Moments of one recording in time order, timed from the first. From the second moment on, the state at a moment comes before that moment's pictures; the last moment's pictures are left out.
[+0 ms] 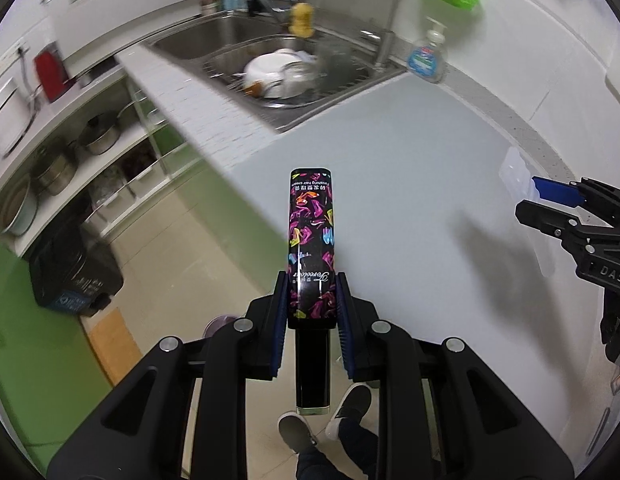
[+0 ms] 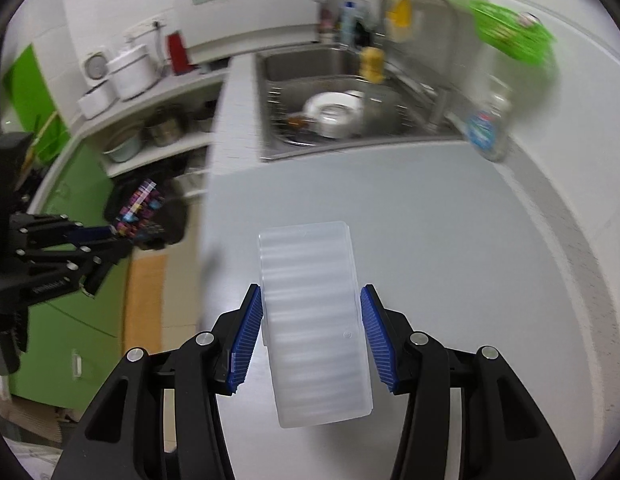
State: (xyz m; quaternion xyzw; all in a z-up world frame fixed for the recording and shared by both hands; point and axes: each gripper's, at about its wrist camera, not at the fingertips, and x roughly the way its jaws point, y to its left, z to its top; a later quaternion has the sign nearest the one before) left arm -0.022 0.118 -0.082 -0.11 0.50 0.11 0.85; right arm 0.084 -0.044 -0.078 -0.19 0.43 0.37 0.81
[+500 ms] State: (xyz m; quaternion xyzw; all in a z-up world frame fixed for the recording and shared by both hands) left arm -0.151 0.226 -0.172 -0.19 0.52 0.19 0.81; right arm -0.011 0.126 -0.161 -0.22 0.45 0.47 0.72
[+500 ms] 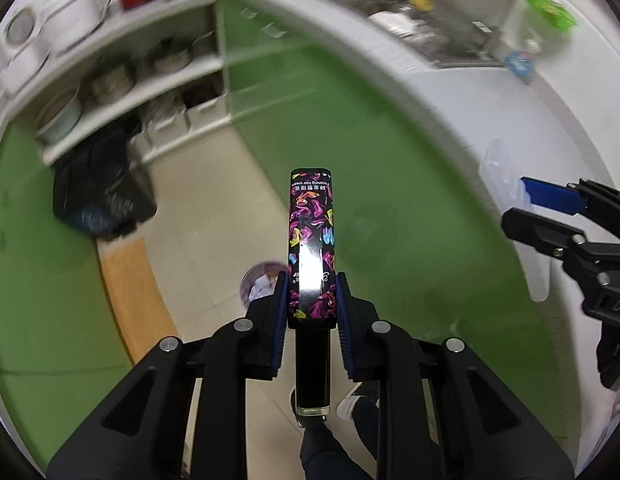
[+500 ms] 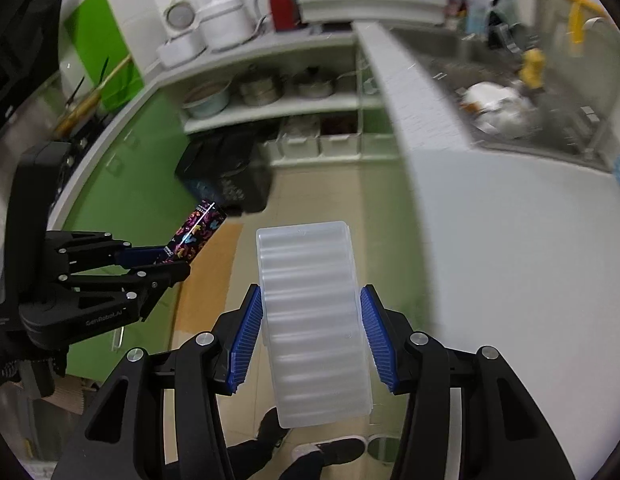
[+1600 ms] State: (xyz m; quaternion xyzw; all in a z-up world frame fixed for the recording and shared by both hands) left arm -0.193 0.334 -0.549 -0.31 0.56 0.23 0.73; right arm 0.004 0.288 -0.628 -0.31 0.53 0.47 0.63
